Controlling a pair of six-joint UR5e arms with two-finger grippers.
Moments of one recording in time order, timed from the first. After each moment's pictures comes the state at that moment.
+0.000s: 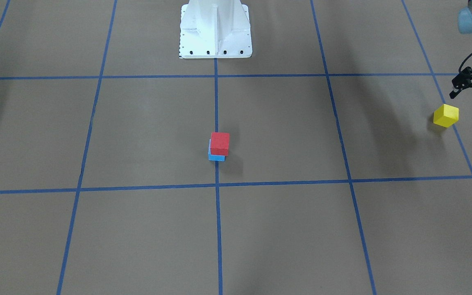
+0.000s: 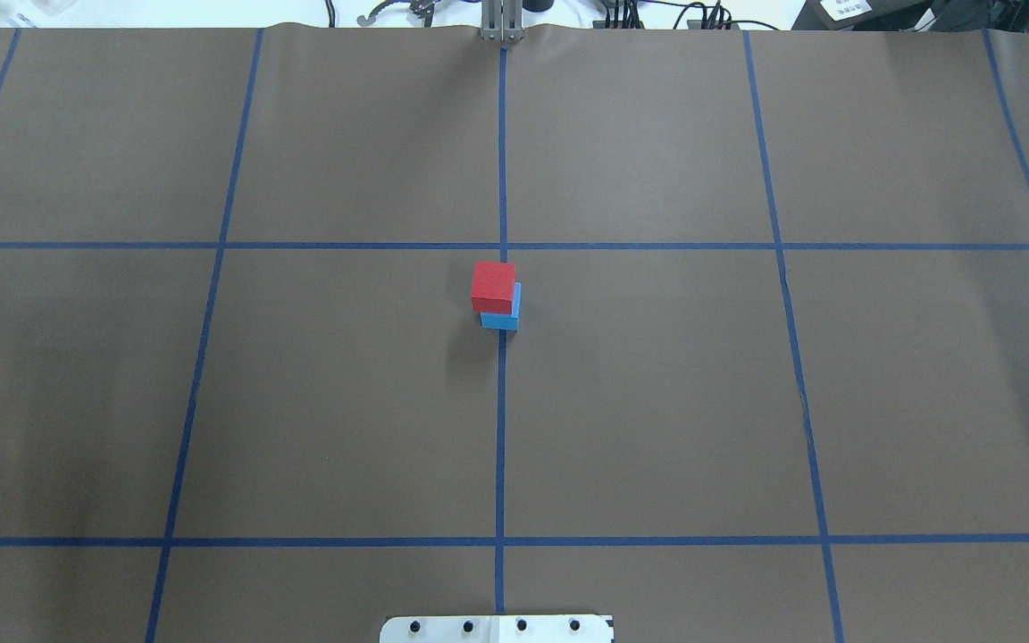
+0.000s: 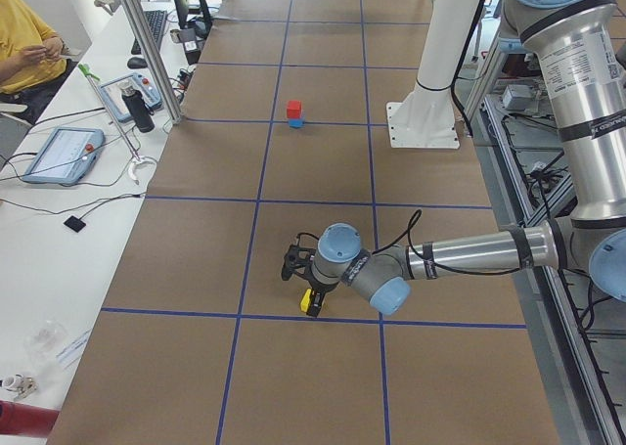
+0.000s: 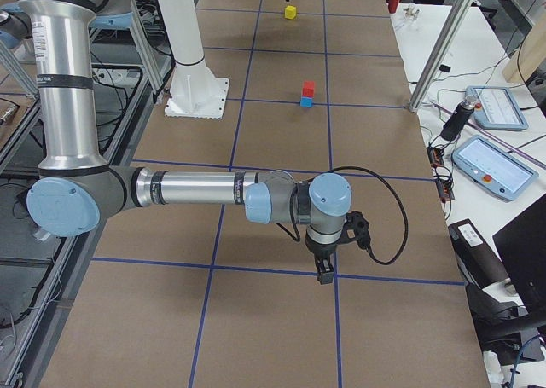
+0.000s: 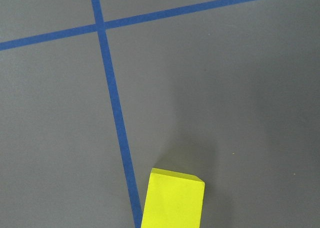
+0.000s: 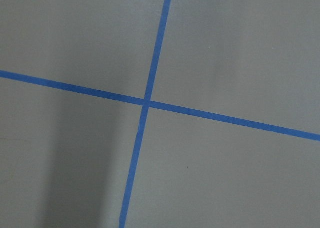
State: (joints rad) left arm -1.21 -1.24 -1.63 -2.43 -2.25 -0.44; right arm 1.60 -1.54 1.59 -1.57 2.28 -0.19
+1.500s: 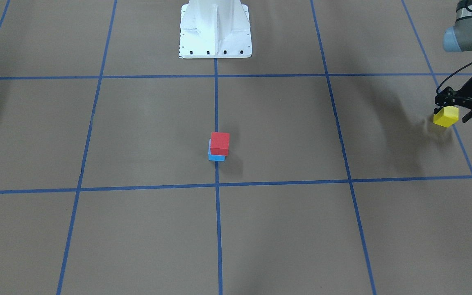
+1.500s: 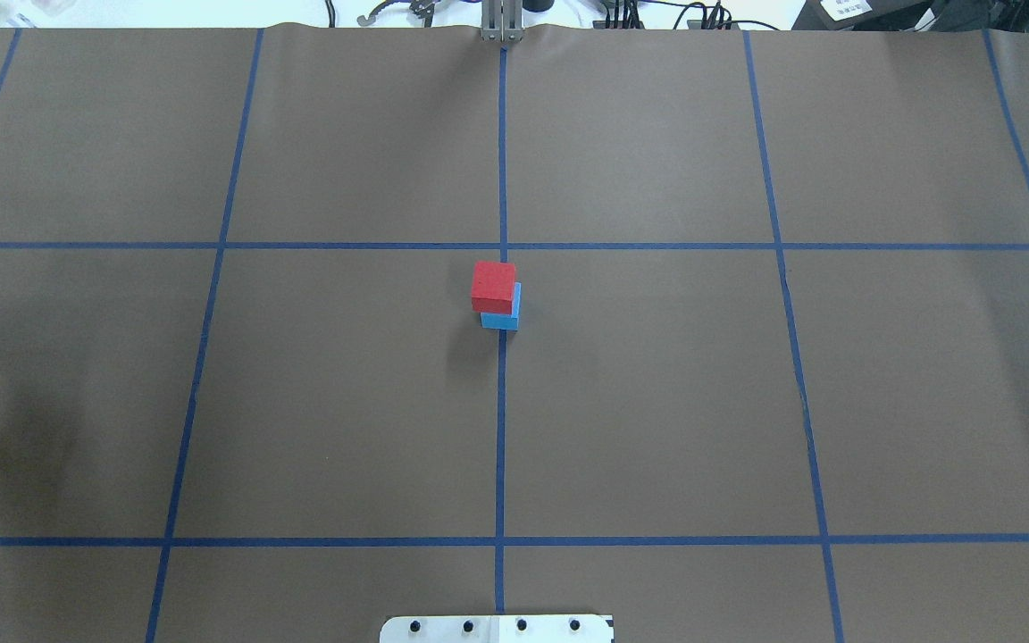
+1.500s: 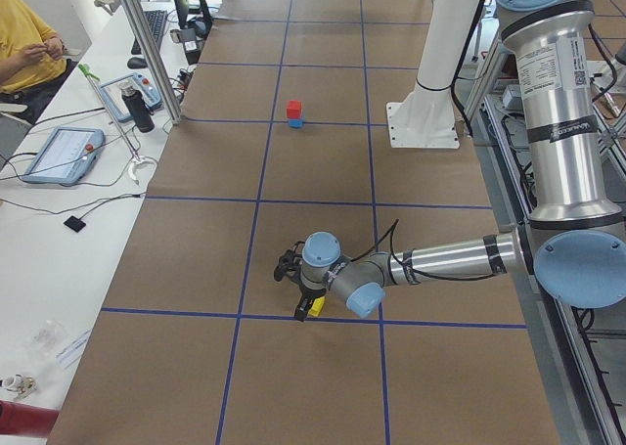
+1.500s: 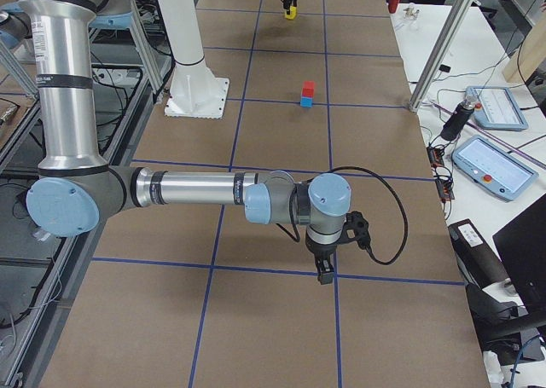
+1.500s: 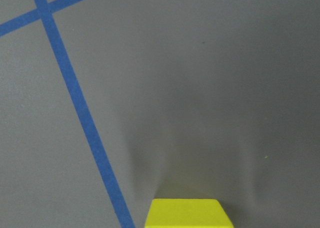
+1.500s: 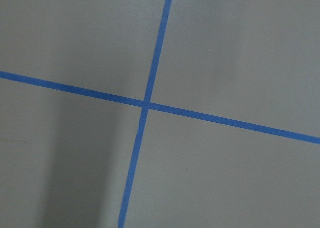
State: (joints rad) left arm -1.08 -1.35 -1.47 -2.45 -2.18 -0.28; right arm 1.60 -1.54 1.59 -1.57 2.28 -0.19
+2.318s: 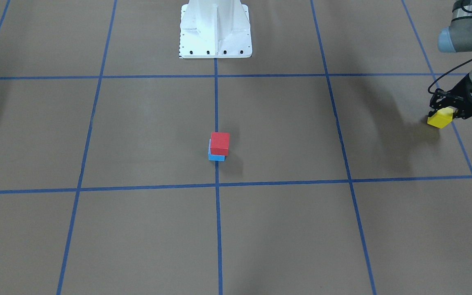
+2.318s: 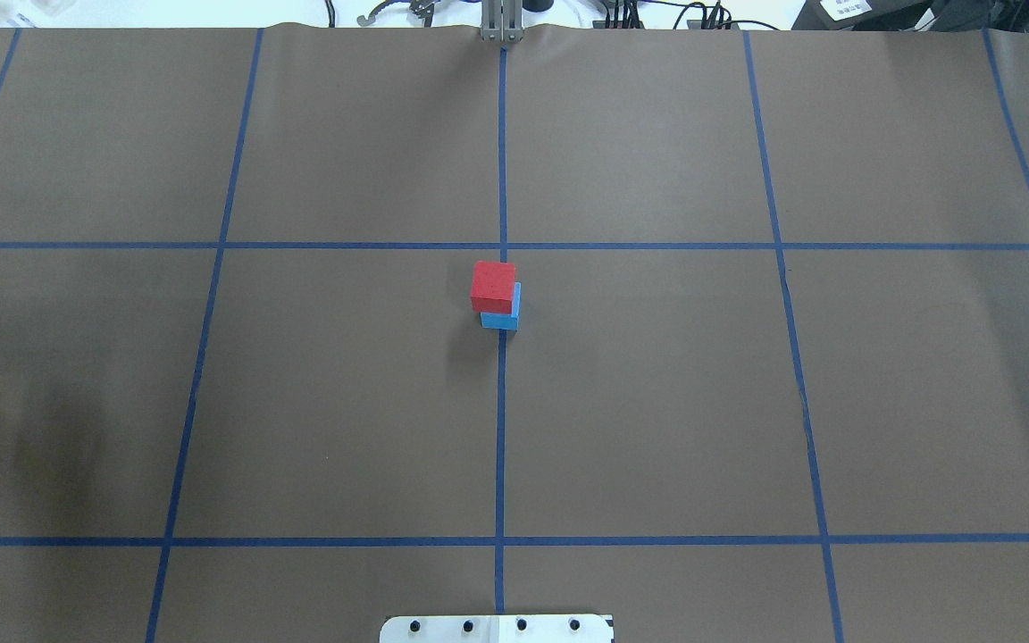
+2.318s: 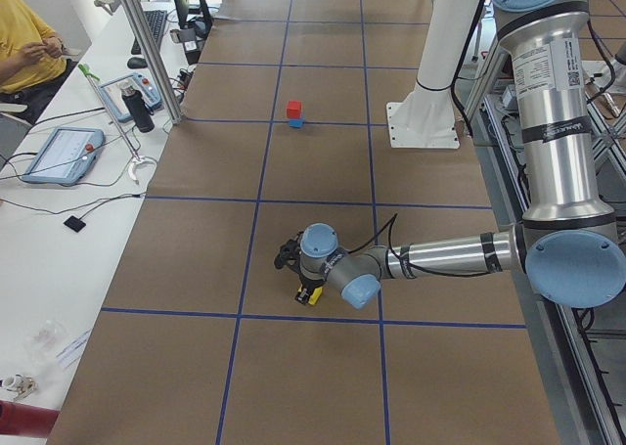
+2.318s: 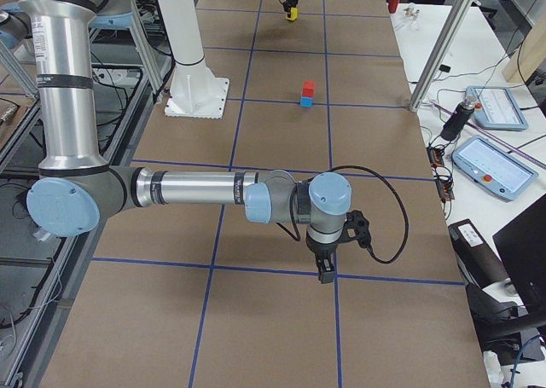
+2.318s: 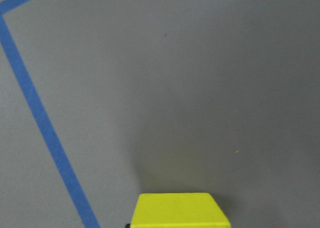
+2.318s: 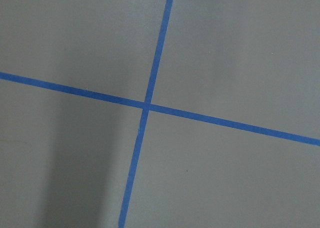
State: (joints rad) left arm -1.06 -1.38 -1.52 -2.39 -2.21 -0.26; right arm 1.60 -1.54 1.59 -1.57 2.28 -0.19
